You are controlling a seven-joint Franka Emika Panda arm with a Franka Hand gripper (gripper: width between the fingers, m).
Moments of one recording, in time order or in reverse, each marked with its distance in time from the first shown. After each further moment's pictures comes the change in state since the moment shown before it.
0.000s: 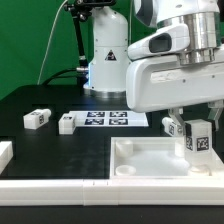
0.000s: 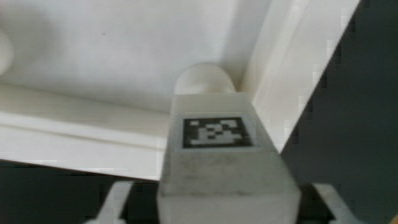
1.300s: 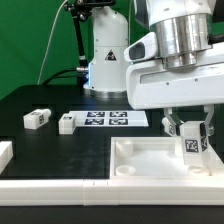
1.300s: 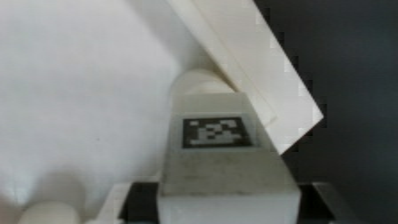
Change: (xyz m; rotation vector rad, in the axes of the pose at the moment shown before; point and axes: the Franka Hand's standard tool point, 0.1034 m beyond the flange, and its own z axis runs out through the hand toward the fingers) arm -0.001 0.007 0.002 0.018 0.007 0.942
